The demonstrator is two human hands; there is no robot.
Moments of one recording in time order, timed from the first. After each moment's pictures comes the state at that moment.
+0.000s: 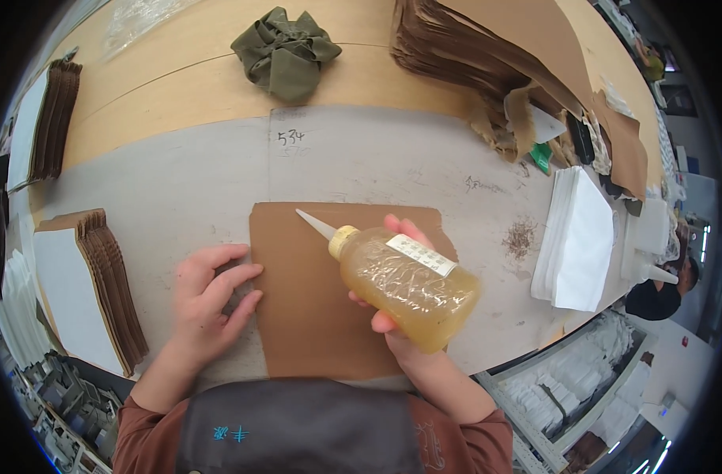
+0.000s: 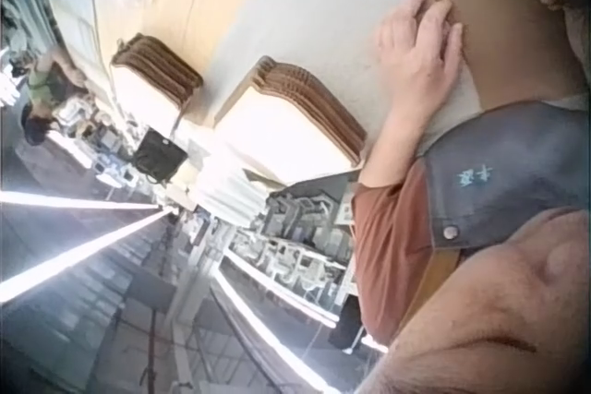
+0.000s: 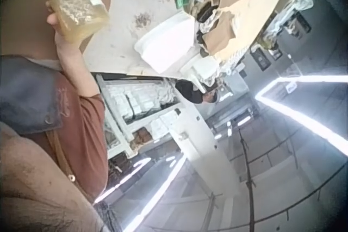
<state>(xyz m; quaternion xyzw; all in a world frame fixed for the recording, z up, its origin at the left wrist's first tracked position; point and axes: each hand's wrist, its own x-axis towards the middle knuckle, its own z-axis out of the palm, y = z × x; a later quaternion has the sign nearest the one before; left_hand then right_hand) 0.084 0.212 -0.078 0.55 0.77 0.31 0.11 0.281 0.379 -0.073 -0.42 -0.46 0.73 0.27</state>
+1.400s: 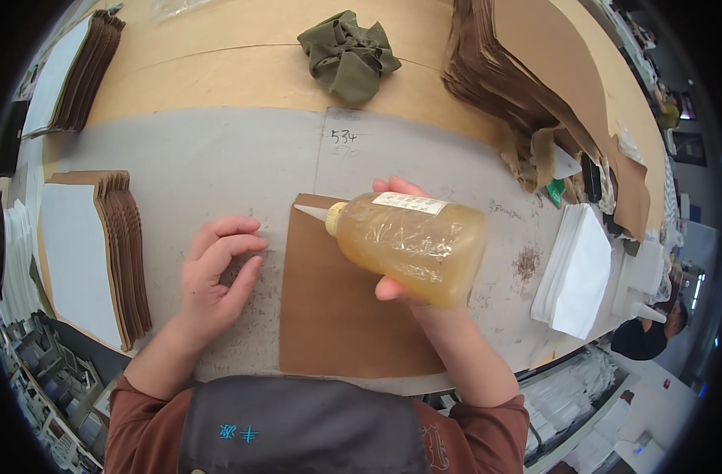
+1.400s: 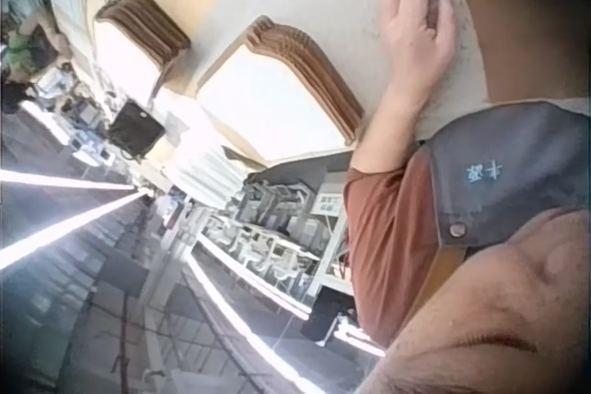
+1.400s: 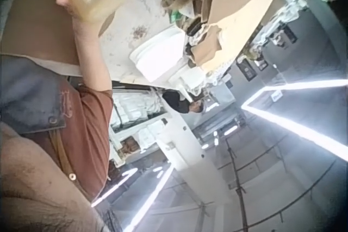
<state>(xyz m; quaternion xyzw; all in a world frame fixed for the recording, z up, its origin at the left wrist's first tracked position) 0.076 0.203 -0.081 0.44 0.75 0.48 0.14 0.239 0.415 -0.064 -0.26 -0.58 0.75 0.20</state>
